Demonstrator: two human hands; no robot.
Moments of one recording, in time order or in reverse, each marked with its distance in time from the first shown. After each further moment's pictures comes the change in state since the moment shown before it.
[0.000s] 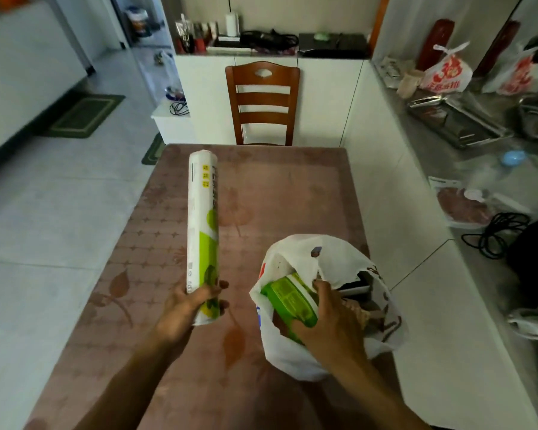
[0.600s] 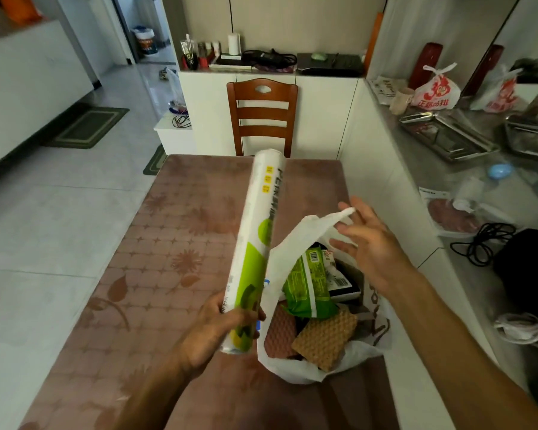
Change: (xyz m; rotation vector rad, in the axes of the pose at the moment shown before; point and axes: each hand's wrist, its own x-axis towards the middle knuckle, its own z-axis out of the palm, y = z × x) left_hand -0.060 0.029 0.051 0.128 -0.318 0.058; right_hand 0.073 -0.003 -0.131 1.247 -0.137 0.014
